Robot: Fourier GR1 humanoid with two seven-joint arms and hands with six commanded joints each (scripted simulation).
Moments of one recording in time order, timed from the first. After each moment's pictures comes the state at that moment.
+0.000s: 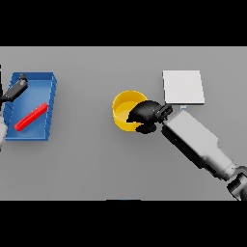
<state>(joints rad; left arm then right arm) -0.42 0.55 -0.06 -1.15 -0.34 0.10 0.42 -0.75 -0.30 0.70 -1.07 0.84 0.59 -0.16</state>
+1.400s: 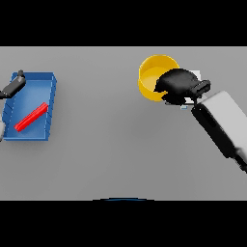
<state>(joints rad) -0.44 0.57 -0.06 -1.17 -0.34 0.09 0.45 -0.77 -0.50 0.49 -1.23 0.77 0.57 -0.06</state>
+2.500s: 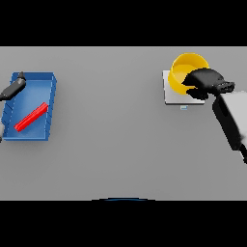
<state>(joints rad) -0.42 0.58 -0.06 -1.19 -0.35 0.08 0.45 -0.80 -0.50 0.38 -0.75 0.81 0.30 -0.21</state>
